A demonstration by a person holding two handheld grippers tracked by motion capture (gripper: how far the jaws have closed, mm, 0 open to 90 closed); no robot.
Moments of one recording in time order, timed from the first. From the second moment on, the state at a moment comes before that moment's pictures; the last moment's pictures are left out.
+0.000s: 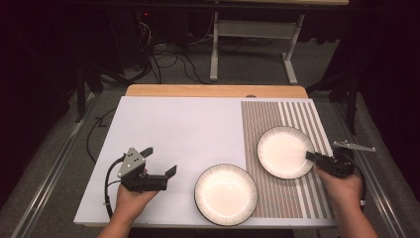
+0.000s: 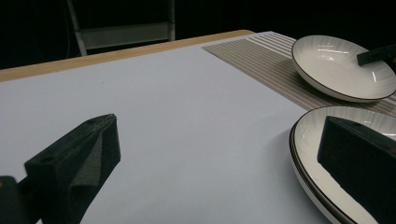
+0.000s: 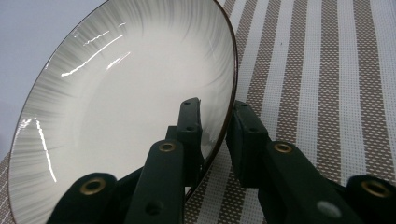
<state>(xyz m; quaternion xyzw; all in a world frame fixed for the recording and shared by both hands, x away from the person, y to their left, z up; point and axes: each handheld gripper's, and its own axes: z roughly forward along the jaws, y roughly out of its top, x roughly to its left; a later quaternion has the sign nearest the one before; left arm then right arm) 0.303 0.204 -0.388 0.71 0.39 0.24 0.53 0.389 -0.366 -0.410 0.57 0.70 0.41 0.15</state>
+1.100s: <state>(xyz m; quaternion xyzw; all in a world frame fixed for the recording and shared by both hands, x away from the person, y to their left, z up) 0.302 0.213 -0.388 0.71 0.40 0.24 0.53 0.339 -0.297 -0.373 0.41 0.73 0.50 0.24</state>
